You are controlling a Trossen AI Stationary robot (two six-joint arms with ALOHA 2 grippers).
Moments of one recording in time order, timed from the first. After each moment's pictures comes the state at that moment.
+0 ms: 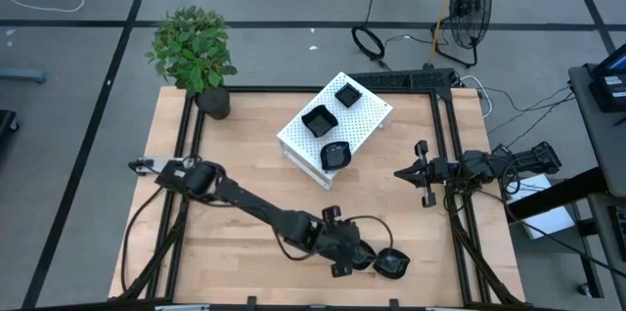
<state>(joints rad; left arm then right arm) -0.41 2.29 1.92 -0.51 -0.32 -0.46 0.22 0.01 0.02 0.07 0.16 -0.05</state>
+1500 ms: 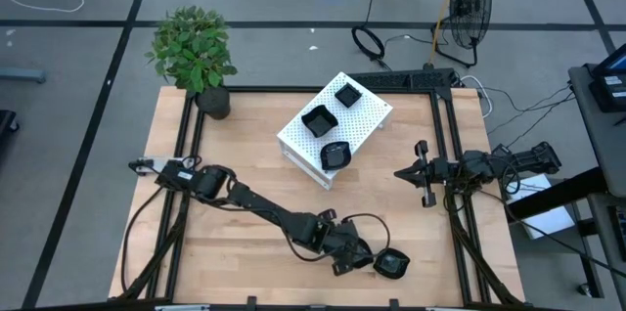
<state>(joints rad) -0.39 2.39 1.90 -0.52 -0.23 -0.62 0.22 0.01 0.02 0.07 0.16 -0.05</state>
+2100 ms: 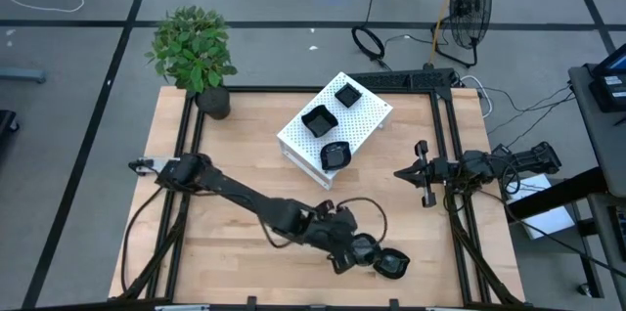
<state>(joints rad) -0.40 2.14 1.90 -0.54 -0.27 -0.68 0.22 0.01 0.02 0.07 0.16 -0.05</state>
